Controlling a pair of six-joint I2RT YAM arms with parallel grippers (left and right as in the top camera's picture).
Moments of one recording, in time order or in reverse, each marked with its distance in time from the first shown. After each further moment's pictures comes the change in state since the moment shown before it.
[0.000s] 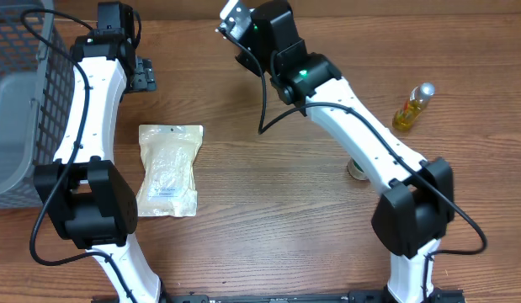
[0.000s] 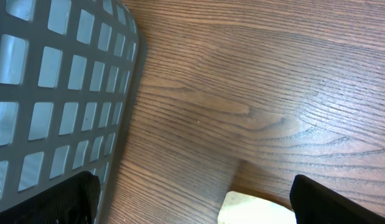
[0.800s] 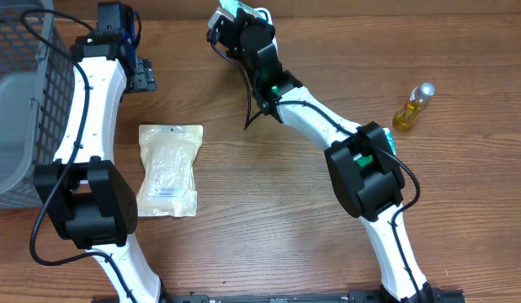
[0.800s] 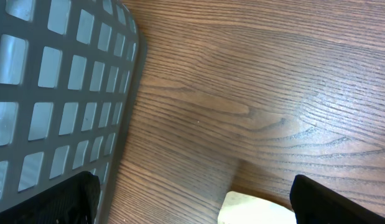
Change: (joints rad) left arm 0.000 0.000 0.000 0.000 0.000 0.000; right arm -0.002 0.355 0.000 0.700 0.177 -0.285
